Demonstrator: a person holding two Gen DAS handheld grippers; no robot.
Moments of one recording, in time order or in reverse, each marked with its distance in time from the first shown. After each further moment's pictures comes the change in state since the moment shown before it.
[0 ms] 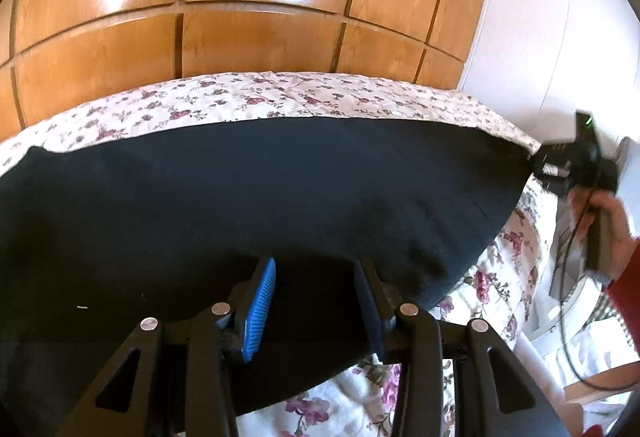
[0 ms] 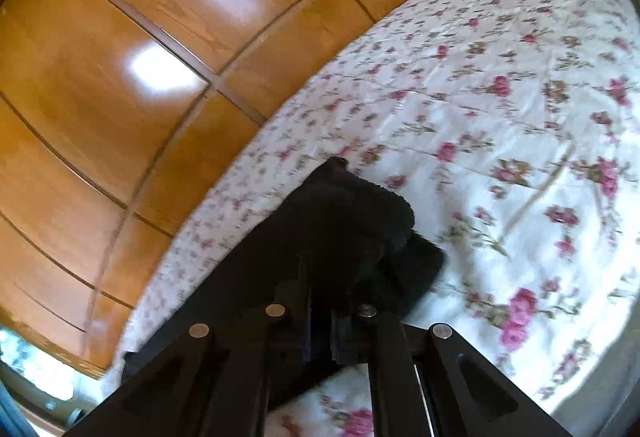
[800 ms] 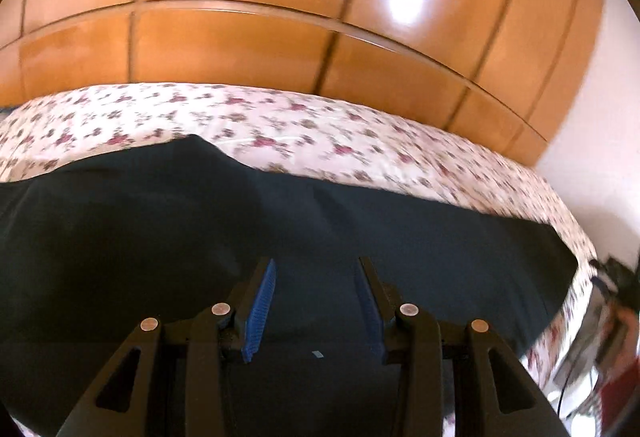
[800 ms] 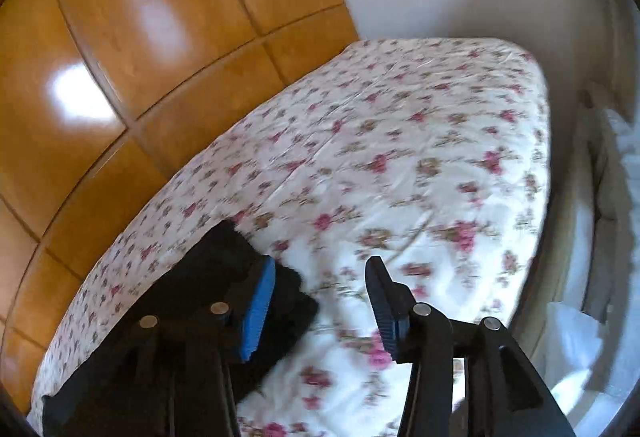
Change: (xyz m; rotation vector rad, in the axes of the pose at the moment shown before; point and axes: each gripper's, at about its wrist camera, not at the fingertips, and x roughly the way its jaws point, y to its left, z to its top) left arm -0.055 0.118 0.027 -0.325 -0.061 0.207; right arm -0.051 0.005 0.014 -0.022 -0.221 -0.373
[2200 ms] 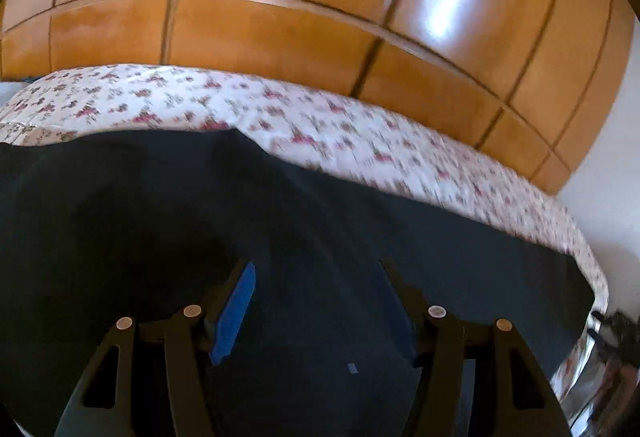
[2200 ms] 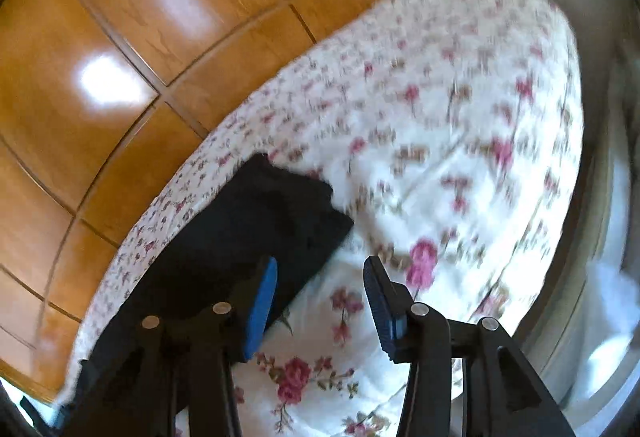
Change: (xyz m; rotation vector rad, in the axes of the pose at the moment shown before) left arm 0.024 0.014 -0.012 -0.076 -0.006 0.060; right arm 0.013 -0.002 -0.039 0.053 0.160 0.171
